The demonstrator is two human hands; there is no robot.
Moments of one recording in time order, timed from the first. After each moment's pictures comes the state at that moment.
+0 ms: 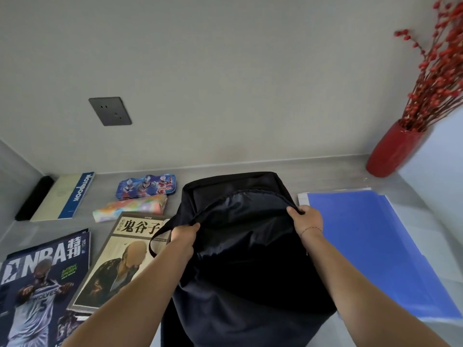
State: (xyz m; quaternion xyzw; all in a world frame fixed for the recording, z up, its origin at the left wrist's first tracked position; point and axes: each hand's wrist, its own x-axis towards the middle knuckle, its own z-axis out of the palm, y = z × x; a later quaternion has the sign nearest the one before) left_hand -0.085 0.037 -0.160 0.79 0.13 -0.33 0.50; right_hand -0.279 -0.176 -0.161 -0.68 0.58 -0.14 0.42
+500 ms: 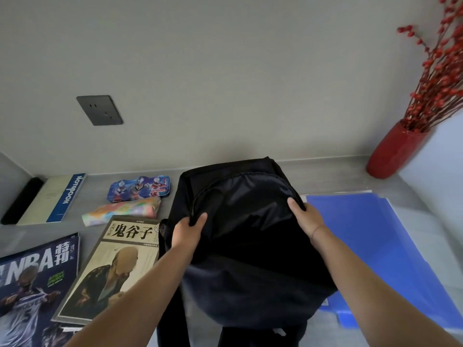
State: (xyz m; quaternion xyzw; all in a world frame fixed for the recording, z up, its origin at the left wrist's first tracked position) left_hand -0.089 0.016 -0.157 0.89 -0.09 -0.24 0.38; right_hand -0.280 -0.203 -0.151 -0.66 0.55 -0.08 0.50
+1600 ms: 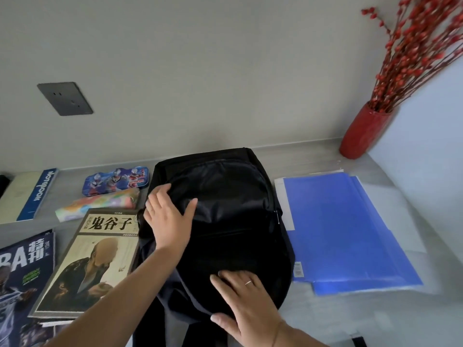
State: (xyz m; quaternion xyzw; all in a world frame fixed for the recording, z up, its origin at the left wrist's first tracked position) left_hand -0.134 0.026 -0.131 0.89 -0.26 0.08 0.36; right_hand -0.360 0.009 -0.155 -0.98 0.13 -0.09 0.12
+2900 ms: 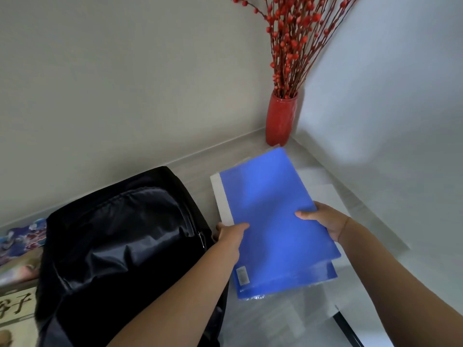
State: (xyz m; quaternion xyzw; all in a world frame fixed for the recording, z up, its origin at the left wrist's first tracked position) left_hand -0.322 -0.191 -0.186 0.76 -0.02 -0.53 0.38; right_hand -0.541 -0.305 -0.177 -0.46 0.50 -0.12 0.73
